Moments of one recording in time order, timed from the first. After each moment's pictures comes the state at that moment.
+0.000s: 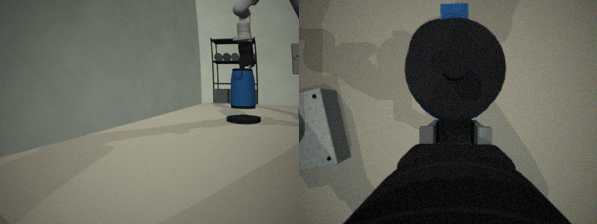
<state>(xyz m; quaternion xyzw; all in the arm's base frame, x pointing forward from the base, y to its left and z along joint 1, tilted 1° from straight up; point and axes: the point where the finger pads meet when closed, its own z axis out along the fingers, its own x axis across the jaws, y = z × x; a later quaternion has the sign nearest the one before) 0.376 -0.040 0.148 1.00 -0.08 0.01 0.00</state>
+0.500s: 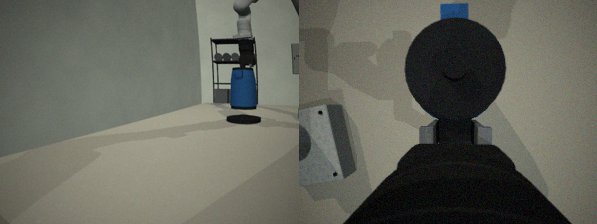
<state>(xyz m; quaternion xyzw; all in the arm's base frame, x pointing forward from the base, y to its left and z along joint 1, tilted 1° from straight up) 0.369 -0.003 0.149 1.00 -0.08 0.01 0.00</state>
